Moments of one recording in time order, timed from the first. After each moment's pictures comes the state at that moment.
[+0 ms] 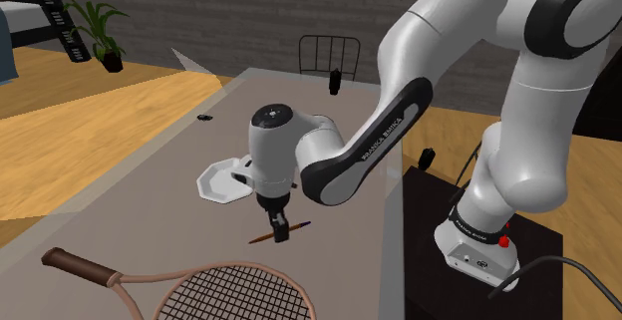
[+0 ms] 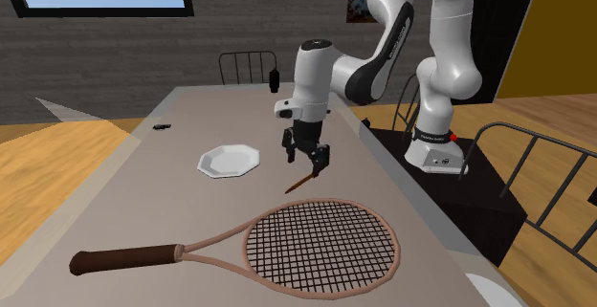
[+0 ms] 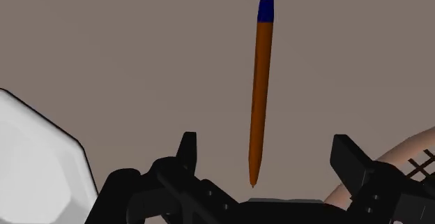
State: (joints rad) arm 0.37 0.19 0.40 -2.25 -0.22 2.47 -0.16
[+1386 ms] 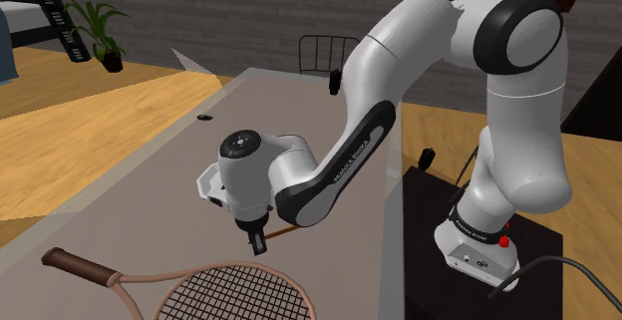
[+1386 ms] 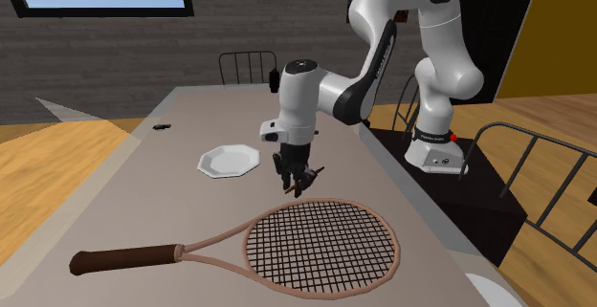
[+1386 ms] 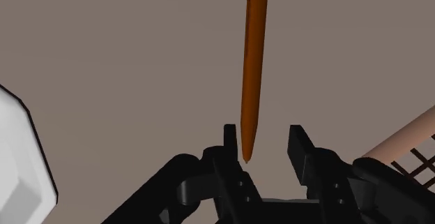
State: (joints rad) arm 0.45 0.40 0.37 -2.05 -0.34 2.44 -0.05
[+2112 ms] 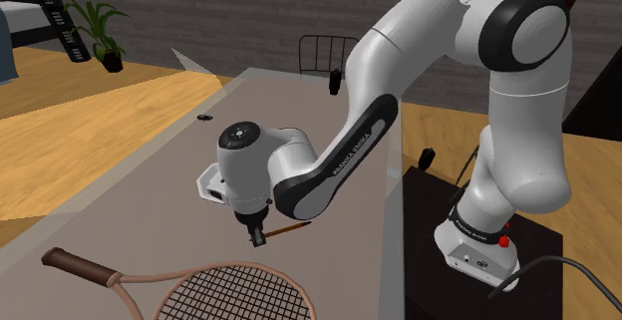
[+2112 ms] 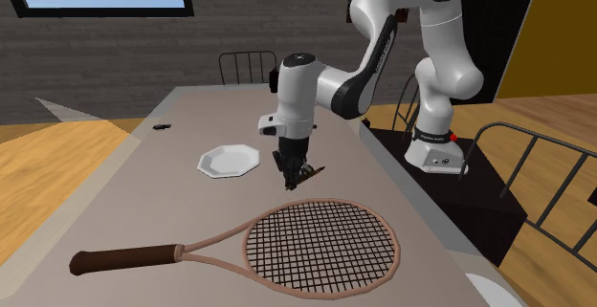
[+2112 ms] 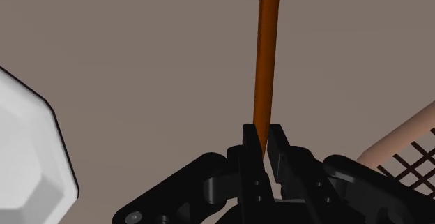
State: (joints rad) arm 0.44 0.38 0.38 -2.05 -0.32 2.41 -0.06
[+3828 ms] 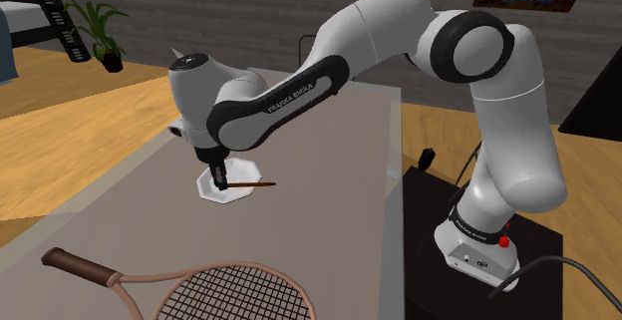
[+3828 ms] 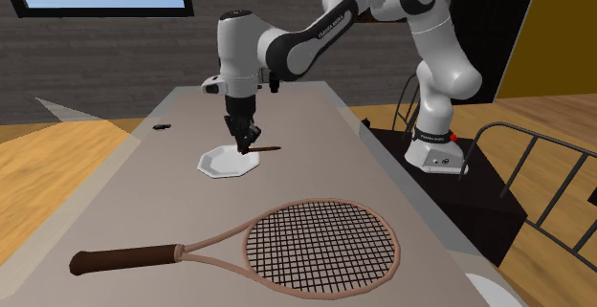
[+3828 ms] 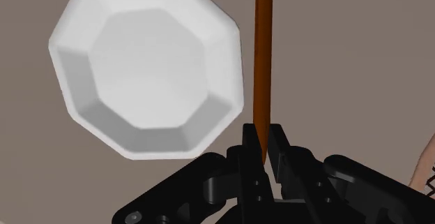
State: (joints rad) arm 0.37 0.53 0.34 -1.56 -0.28 2.10 -0.29
